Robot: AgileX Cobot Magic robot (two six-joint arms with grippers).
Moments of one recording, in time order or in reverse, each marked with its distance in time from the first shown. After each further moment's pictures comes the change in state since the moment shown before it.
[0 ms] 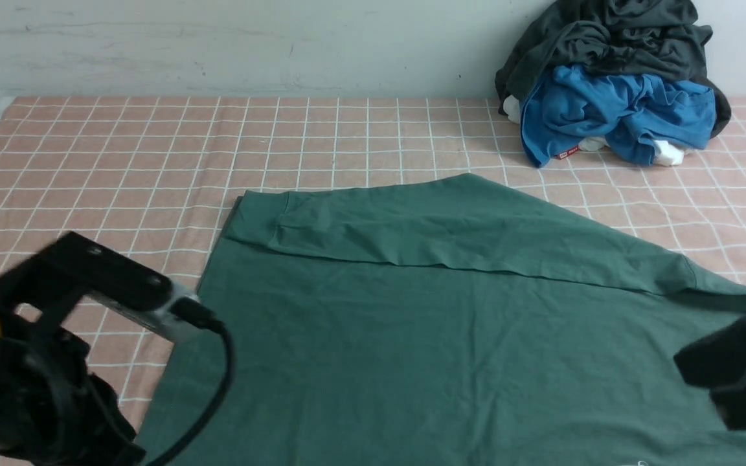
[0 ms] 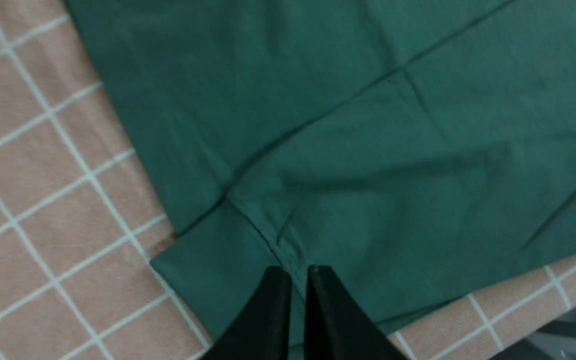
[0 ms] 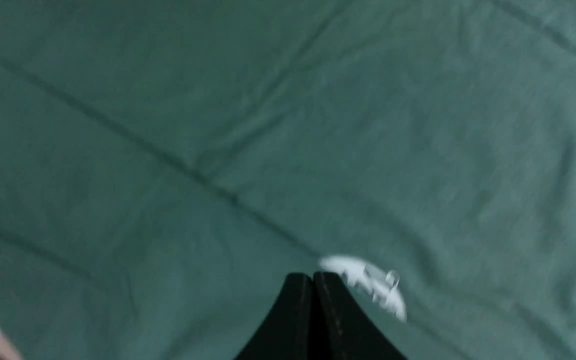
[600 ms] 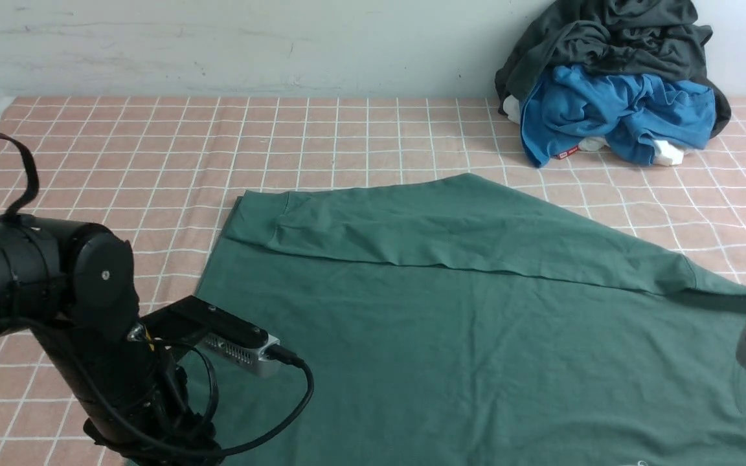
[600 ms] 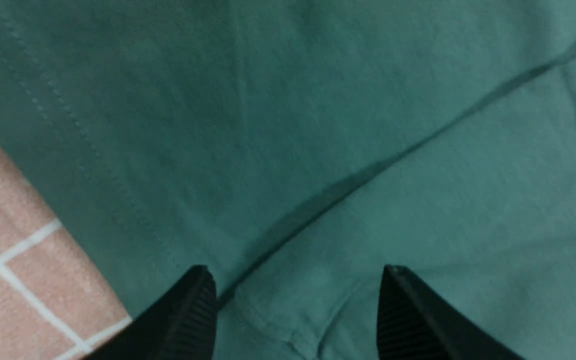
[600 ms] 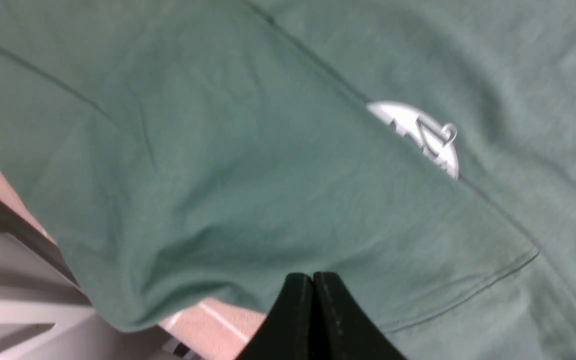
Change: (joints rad) right arm 0.095 -0.109 0.150 -0.070 0.103 0.057; left arm -0.028 0.433 -0.005 0.036 -0.182 -0.010
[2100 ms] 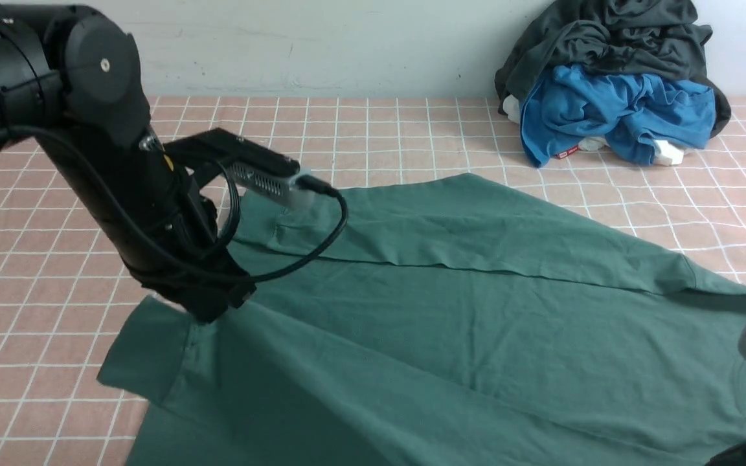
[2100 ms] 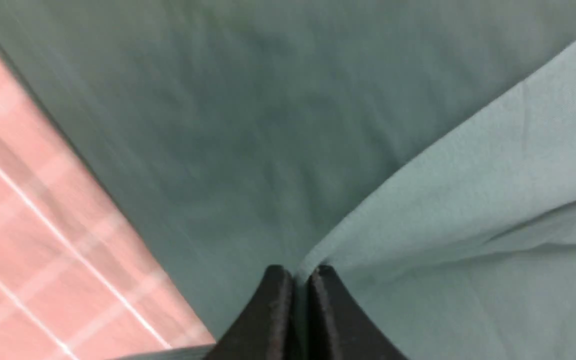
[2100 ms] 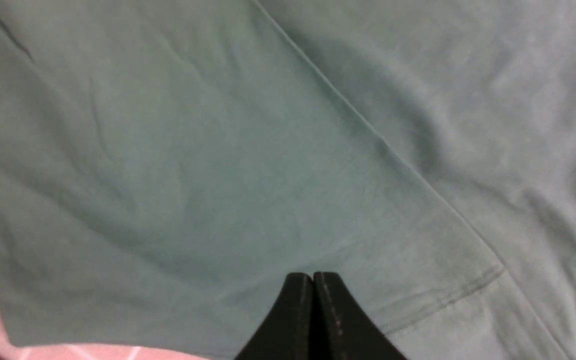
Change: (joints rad) right arm 0.000 -0.009 0.079 -0.130 -0.206 0.128; left arm -0.002 0.021 -0.533 0.019 0.295 0.031
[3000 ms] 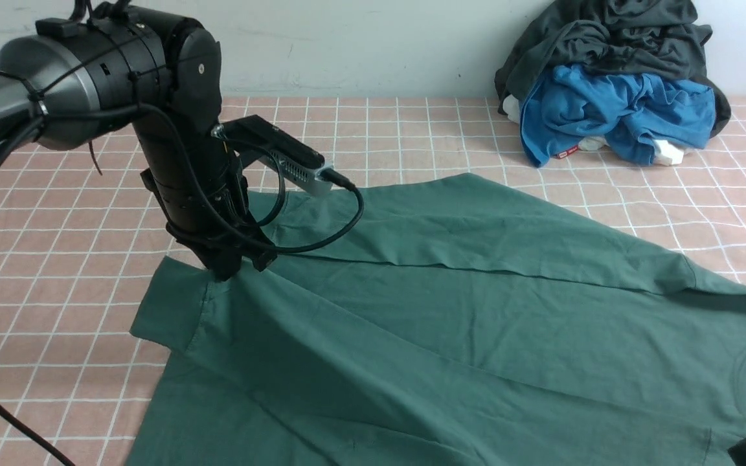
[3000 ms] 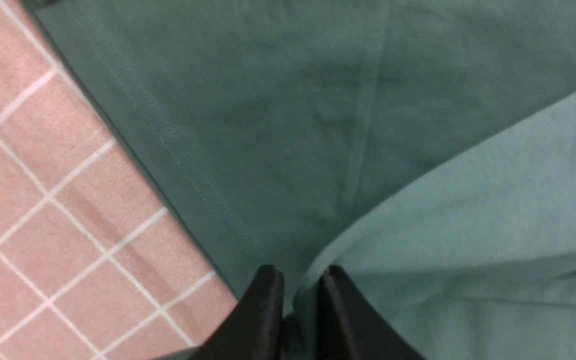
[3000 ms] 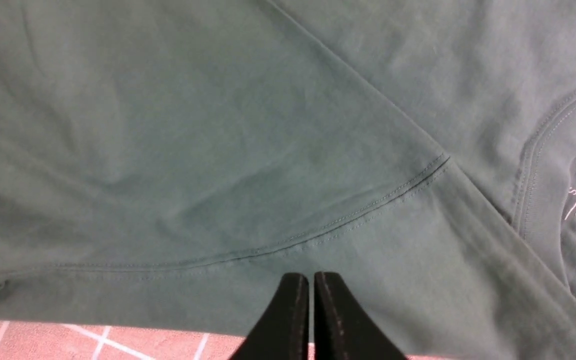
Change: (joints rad) right arm 0.000 0.000 0.000 -0.111 0.001 0.167; left arm 0.000 0.298 -0.208 0.172 -0.061 -0.015
